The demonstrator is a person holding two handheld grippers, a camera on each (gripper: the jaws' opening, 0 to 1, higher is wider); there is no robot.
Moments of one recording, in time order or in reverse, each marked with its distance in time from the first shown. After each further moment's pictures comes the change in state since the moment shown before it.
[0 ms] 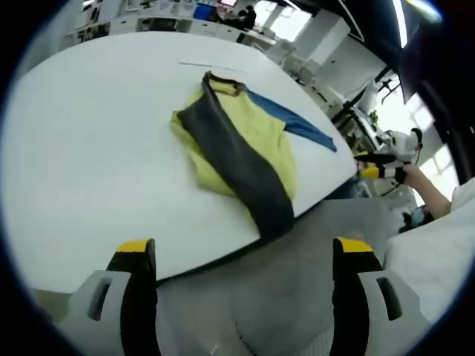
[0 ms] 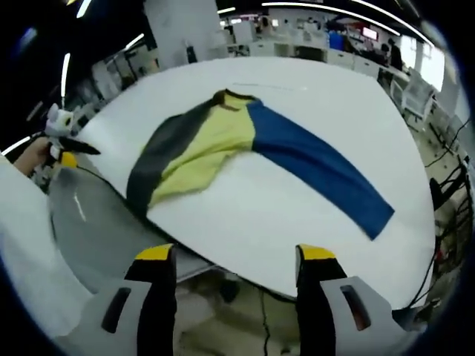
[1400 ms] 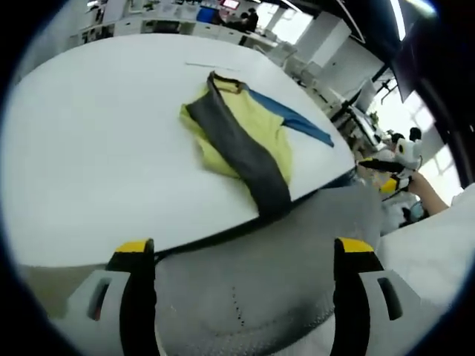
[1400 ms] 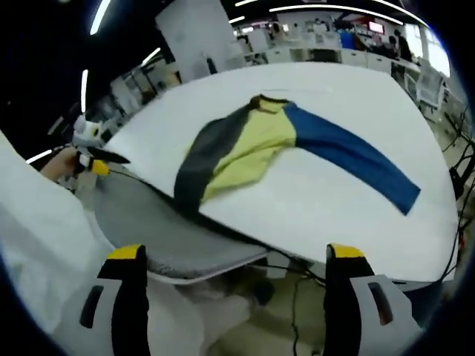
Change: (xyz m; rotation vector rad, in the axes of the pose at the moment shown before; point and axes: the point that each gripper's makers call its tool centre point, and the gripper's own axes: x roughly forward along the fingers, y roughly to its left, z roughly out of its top) left arm -0.028 -0.001 -0.027 0.000 -0.015 0.010; right arm -0.022 0.065 -0.017 0.057 -0.065 0.150
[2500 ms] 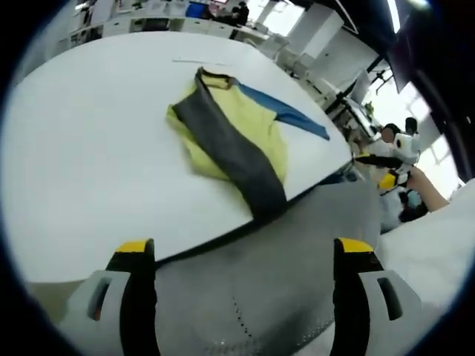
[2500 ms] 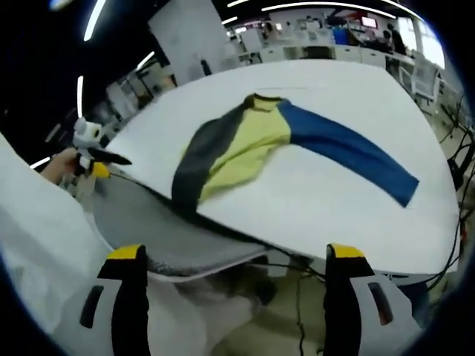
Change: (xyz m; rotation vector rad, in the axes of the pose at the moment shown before) left arm 0.014 -0.008 0.010 0.041 0.041 -0.025; right arm 0.000 -0.003 -0.003 0.029 -0.004 -0.006
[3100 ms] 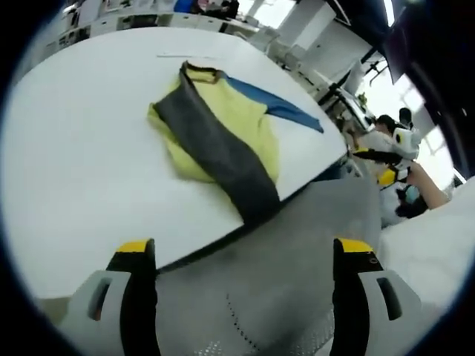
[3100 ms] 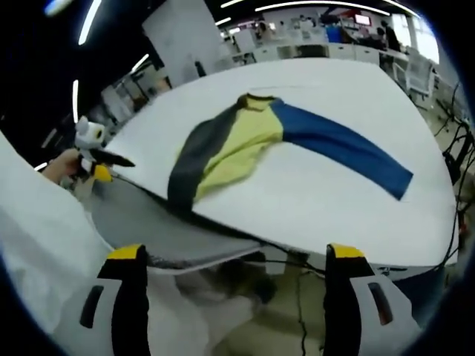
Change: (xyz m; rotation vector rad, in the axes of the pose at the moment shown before) left arm 0.025 -0.015 0.006 0.046 0.053 -0.040; right arm -0.007 -0.013 -0.005 0.032 -0.008 -0.021
